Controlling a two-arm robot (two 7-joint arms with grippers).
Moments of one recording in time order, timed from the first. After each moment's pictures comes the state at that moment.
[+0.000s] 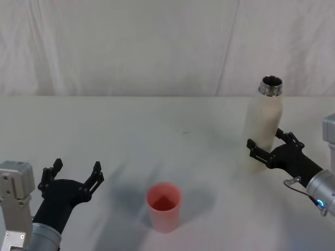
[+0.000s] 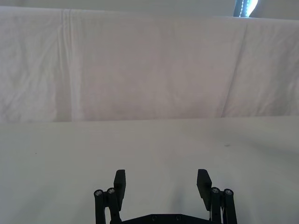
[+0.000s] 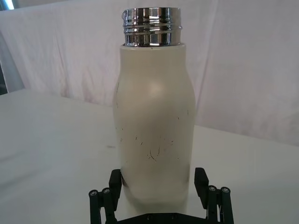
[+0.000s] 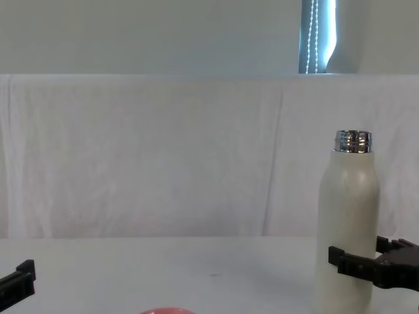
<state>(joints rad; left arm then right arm) 0.27 0.24 0.04 -1.85 -0.25 -0.02 -0.02 0.29 0.30 -0.27 -1.26 0.36 -0.08 0.41</state>
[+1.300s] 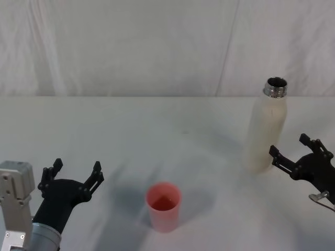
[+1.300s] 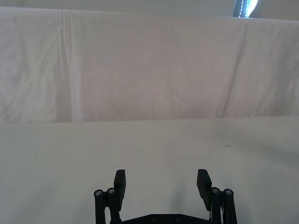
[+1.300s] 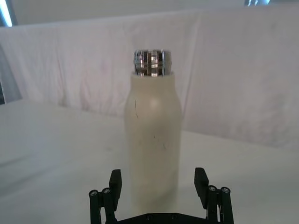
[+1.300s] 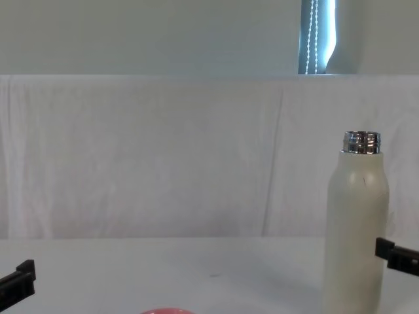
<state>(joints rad) 0.27 0.24 0.04 -1.85 -0.25 -0.02 -0.02 0.08 0.38 -0.19 -1.53 0.40 -0.08 0.35</state>
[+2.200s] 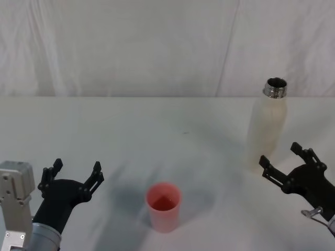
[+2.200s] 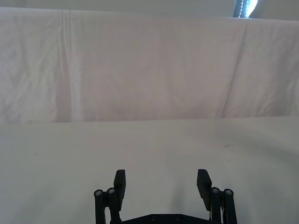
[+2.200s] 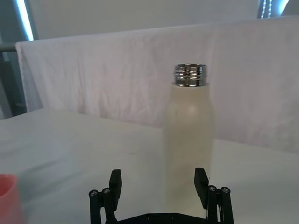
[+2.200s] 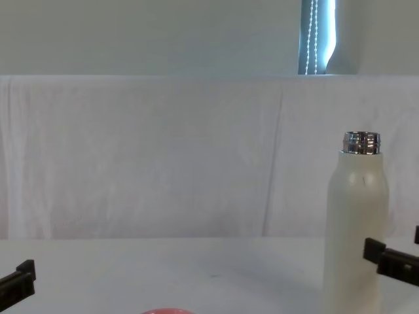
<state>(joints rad) 0.27 0.24 0.04 -1.85 -0.25 -0.02 -0.02 -0.05 0.36 -0.19 -1.68 0.39 -0.09 0.34</state>
